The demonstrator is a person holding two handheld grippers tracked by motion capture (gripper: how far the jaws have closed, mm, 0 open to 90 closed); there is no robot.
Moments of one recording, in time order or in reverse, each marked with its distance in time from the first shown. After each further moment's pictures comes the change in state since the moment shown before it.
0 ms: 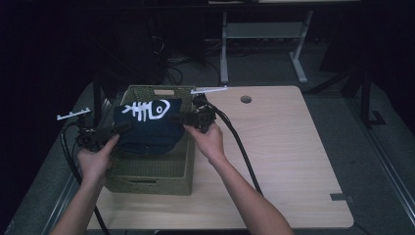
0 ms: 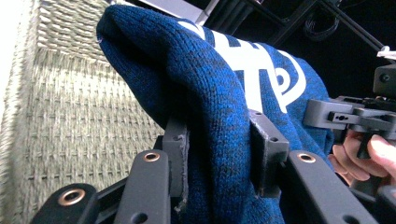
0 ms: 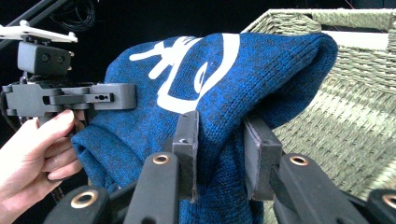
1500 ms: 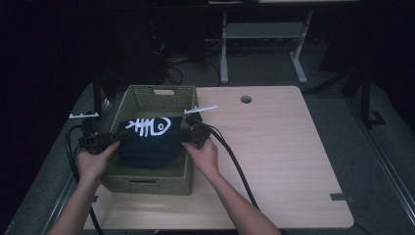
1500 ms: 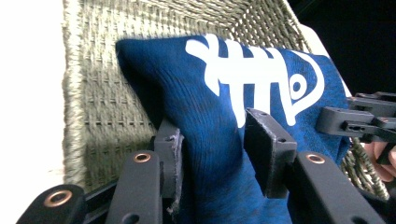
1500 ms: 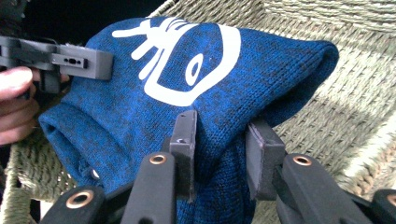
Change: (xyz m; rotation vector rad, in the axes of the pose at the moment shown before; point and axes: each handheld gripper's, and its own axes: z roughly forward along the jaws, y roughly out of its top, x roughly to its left) left arm 0.031 -0.006 0.016 0.214 0.127 -0.018; right arm -0.011 -0.048 0.033 0.090 -0.127 -0.013
